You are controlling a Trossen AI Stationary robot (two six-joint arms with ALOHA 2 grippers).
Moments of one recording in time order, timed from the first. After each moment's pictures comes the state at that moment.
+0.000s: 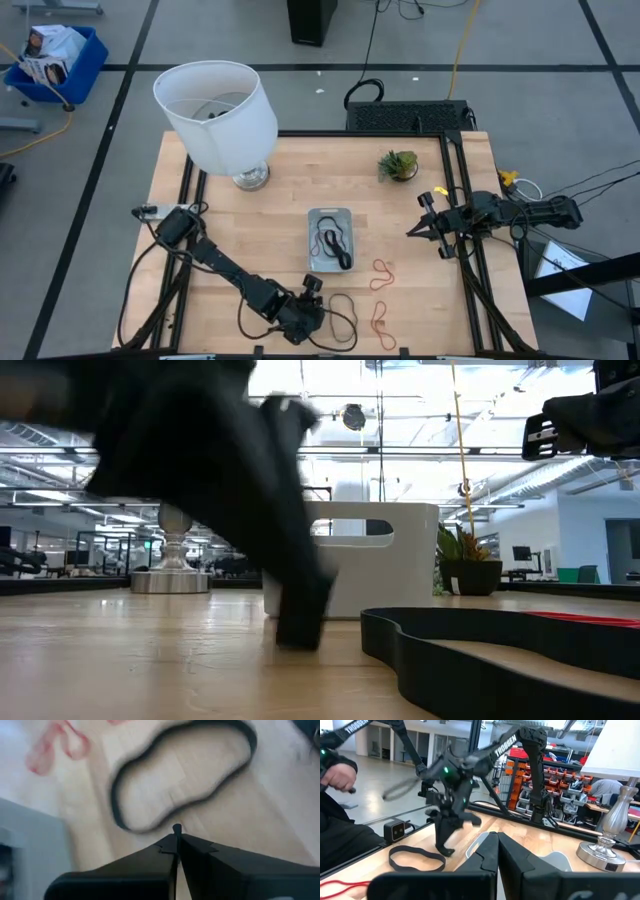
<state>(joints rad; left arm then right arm) -0.62 2.10 1.41 -0.29 -0.35 -0.02 0.07 0.07 0.02 0.12 -0.29 -0.14</state>
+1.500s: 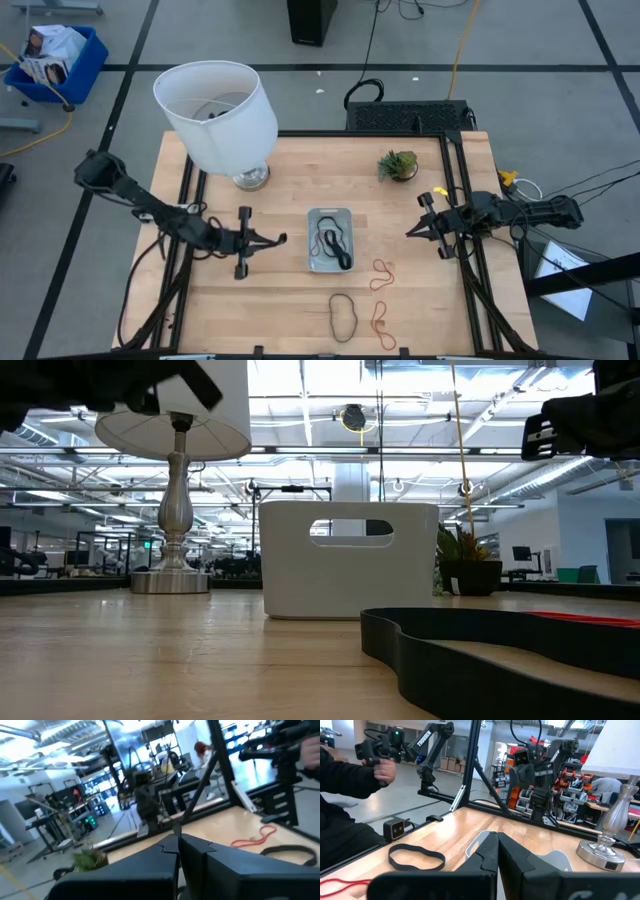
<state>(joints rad) -0.49 1.12 0.21 1.01 -0.39 0.39 0.07 0.08 0.02 0.13 -0.28 -0.16</state>
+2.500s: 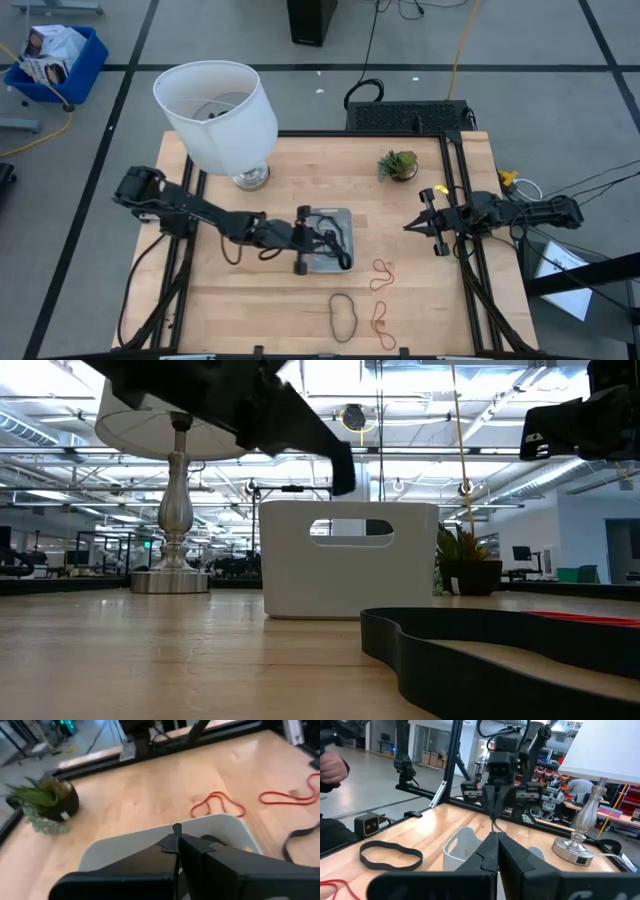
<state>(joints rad) -0.23 1.65 0.86 0.37 -0.24 0.14 0.07 0.08 0.02 0.13 -0.18 -0.20</state>
